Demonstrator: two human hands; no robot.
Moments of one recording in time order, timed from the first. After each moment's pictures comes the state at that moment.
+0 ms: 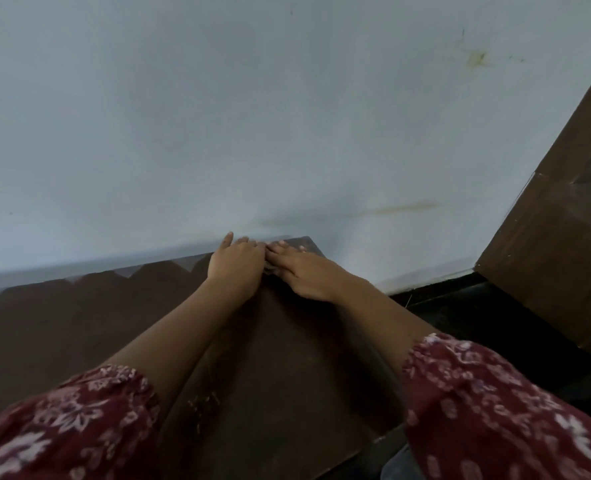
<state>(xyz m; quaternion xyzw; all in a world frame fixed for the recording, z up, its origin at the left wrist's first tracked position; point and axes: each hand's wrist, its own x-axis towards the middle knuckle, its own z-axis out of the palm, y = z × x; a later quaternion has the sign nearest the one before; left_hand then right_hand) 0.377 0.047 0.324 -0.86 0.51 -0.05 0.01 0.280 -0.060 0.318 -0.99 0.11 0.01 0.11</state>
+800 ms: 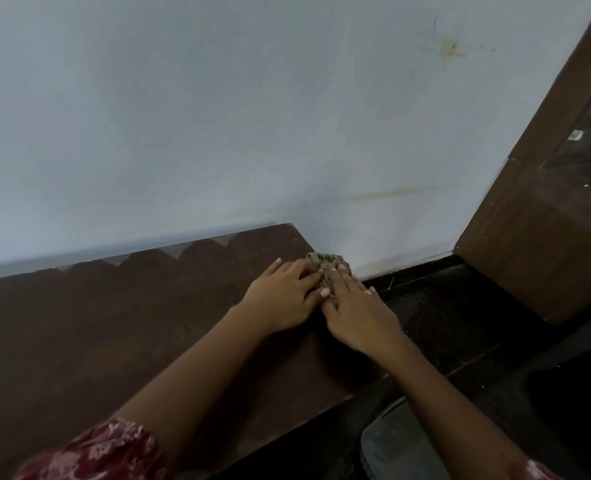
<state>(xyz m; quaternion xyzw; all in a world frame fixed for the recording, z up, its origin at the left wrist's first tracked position) 0.291 0.051 0.311 -0.76 0.64 0.06 -0.12 0.163 -0.014 0.312 -0.91 0.38 -0.02 0.16</state>
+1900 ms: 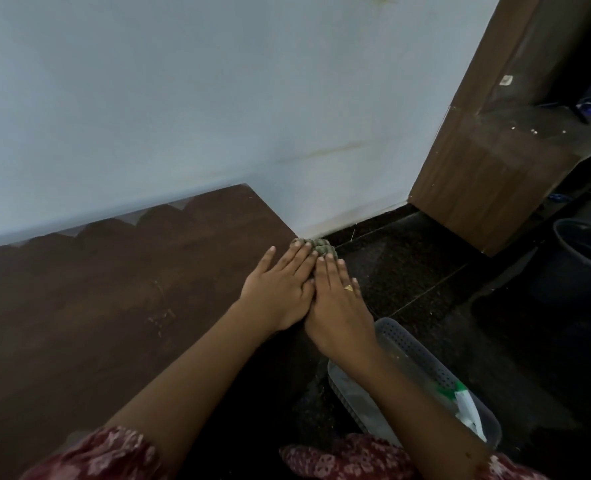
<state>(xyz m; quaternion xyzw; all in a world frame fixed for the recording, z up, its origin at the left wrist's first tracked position) 0.204 0.082 0.307 -0.74 0.67 0.05 -0.04 0.090 0.056 0.301 -0.88 0.45 -0.10 0.15</state>
